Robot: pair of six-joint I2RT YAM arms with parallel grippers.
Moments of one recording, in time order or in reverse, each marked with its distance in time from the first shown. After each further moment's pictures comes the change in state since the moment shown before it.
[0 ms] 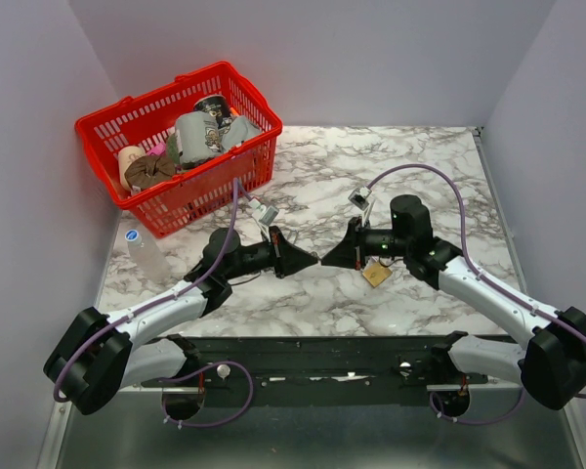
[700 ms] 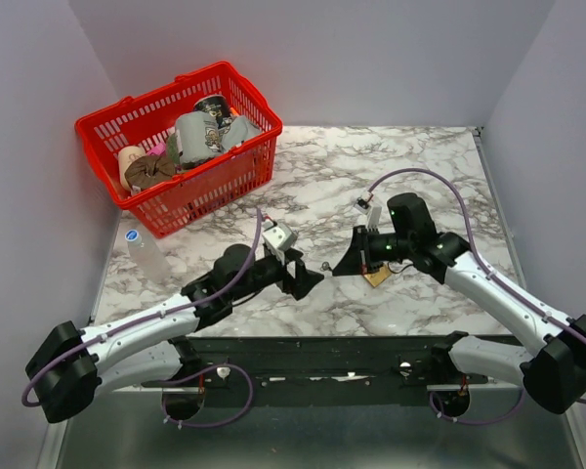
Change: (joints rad) left arm -0.199 -0.152 0.029 -0.318 -0.396 0.405; right arm -0.004 -0.021 0.106 -0.405 0.093 0.047
